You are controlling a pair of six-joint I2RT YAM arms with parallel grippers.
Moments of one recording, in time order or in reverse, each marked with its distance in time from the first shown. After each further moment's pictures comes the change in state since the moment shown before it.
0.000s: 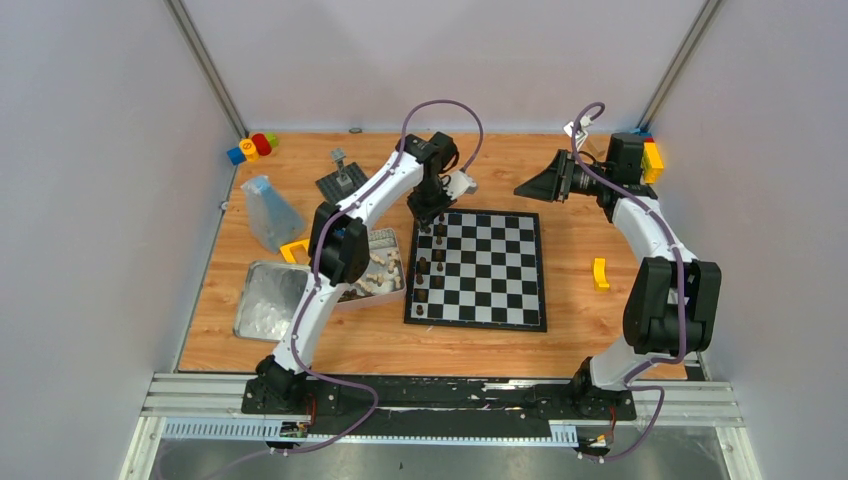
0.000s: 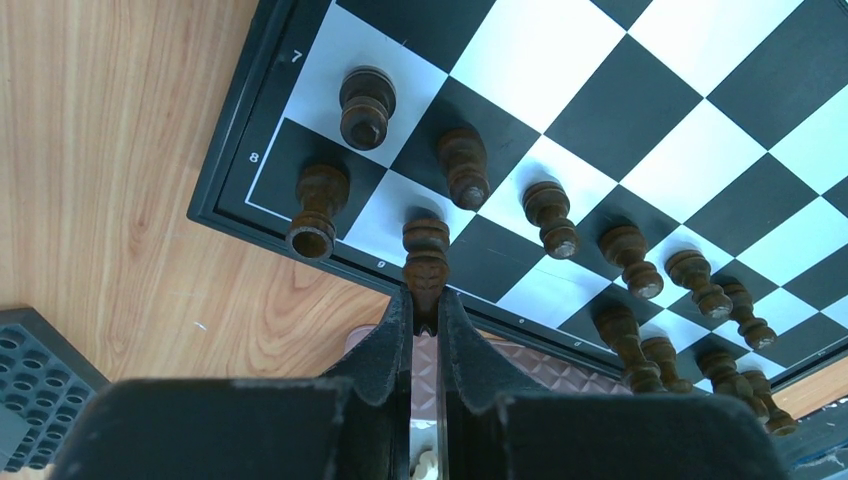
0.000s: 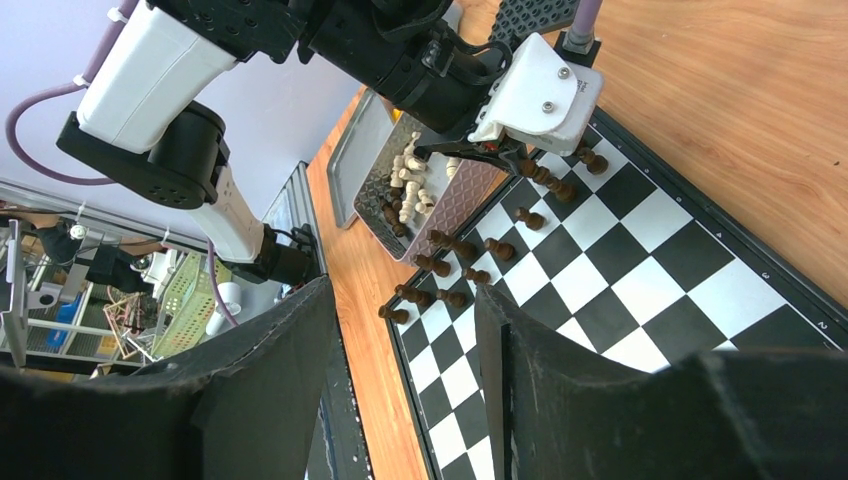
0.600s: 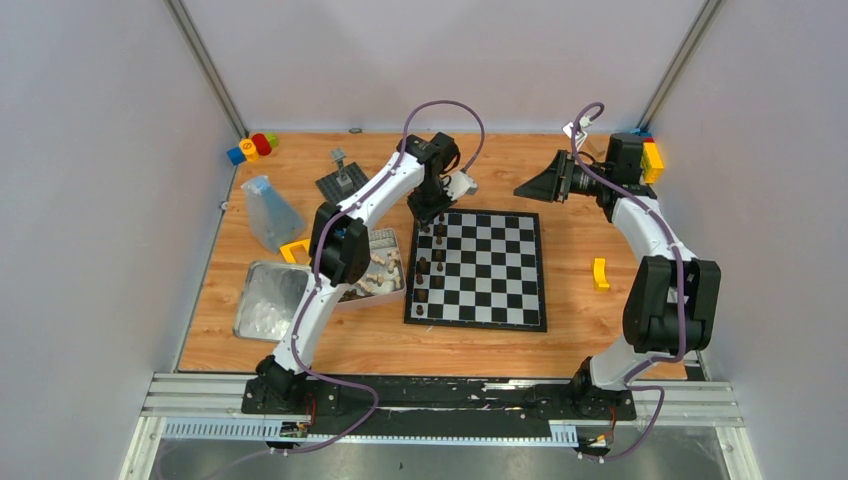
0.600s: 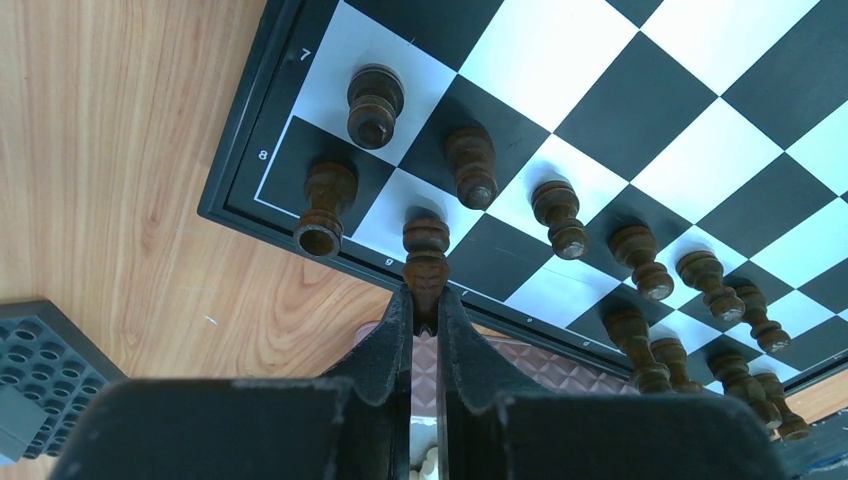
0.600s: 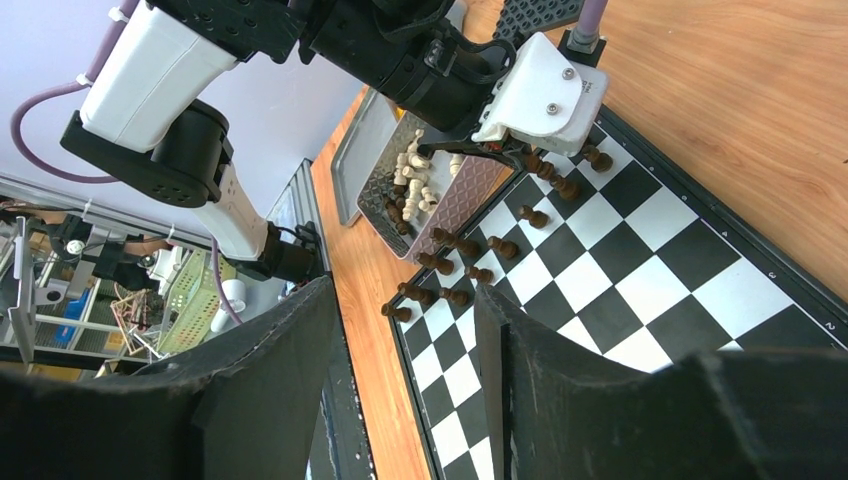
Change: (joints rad) left arm -0.007 0.002 0.004 -0.001 -0.026 0.007; right arm 0.000 0.005 0.000 0.000 -0.010 0.000
